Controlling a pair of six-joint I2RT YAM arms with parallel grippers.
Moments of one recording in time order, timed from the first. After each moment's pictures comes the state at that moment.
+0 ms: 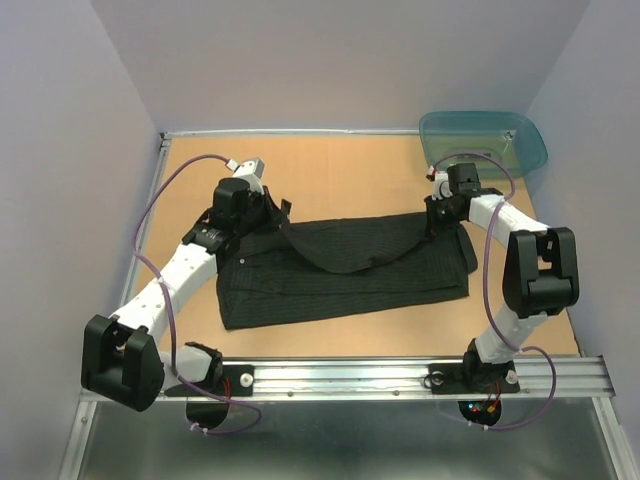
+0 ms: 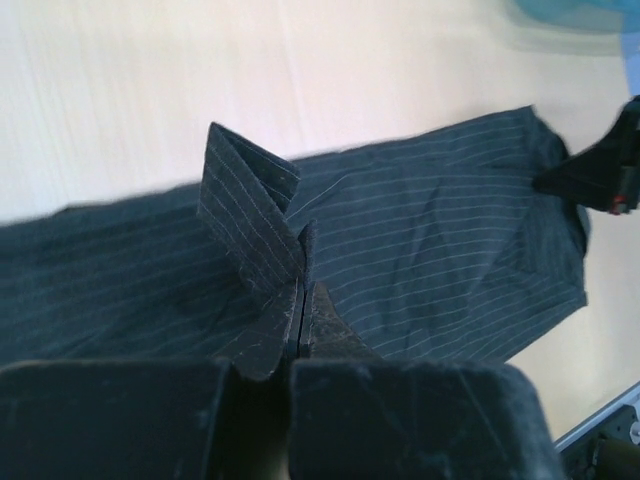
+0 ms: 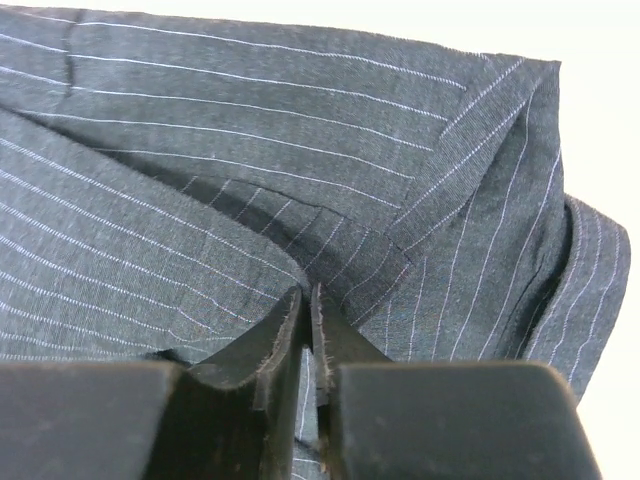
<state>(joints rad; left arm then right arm) -0.38 1.22 0.91 -0.19 0.15 -0.48 0.07 1.72 1.15 -0.50 -0.24 -0.08</state>
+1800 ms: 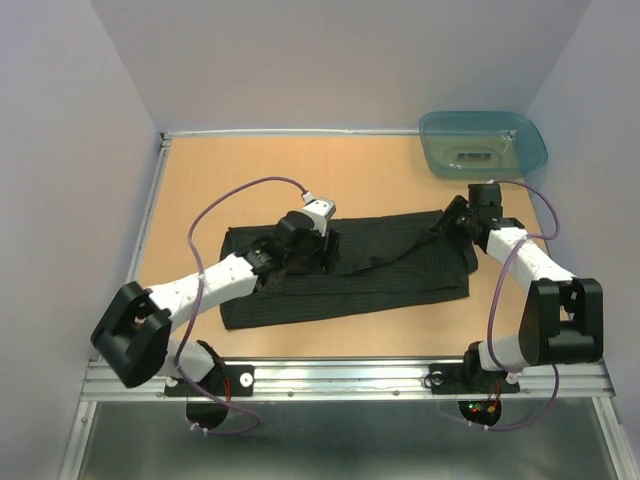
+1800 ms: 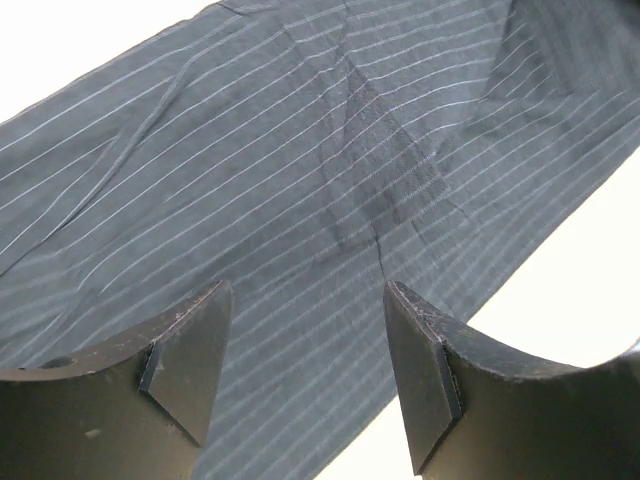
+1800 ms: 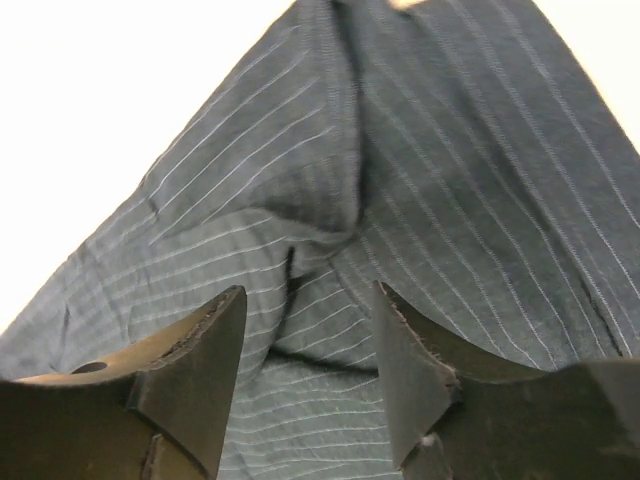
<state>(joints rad) -0.77 1.30 0.80 -0.09 -0.02 -0.32 0.02 1.40 0.87 -0.34 -0.05 0.70</state>
